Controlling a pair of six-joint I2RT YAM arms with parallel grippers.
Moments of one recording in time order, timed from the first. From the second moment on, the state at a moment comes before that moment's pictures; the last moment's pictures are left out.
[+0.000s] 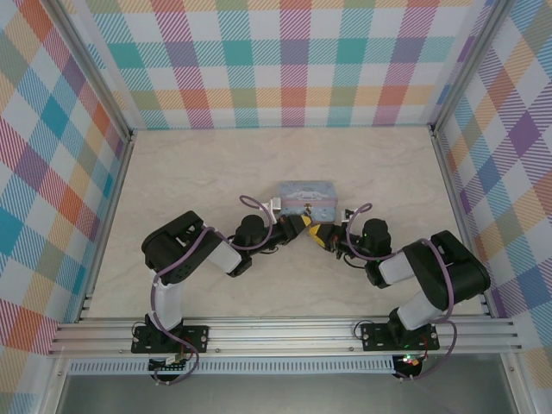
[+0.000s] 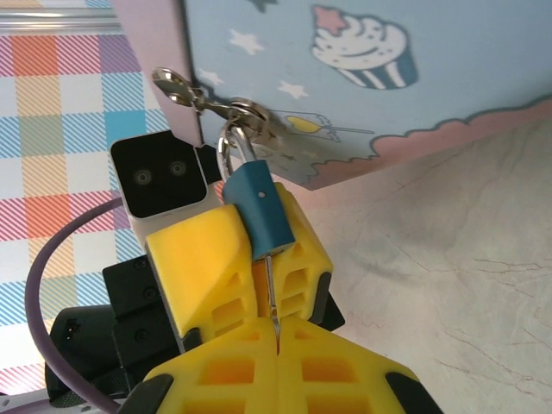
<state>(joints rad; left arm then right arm) -0.78 1.96 0.65 1.22 0.29 -1.24 0.39 1.56 0.22 1.12 -0.69 1.41</state>
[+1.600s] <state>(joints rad) -0.78 1.94 0.68 1.21 0.21 -1.25 0.34 1.68 0.31 1.24 -0.77 1.47</state>
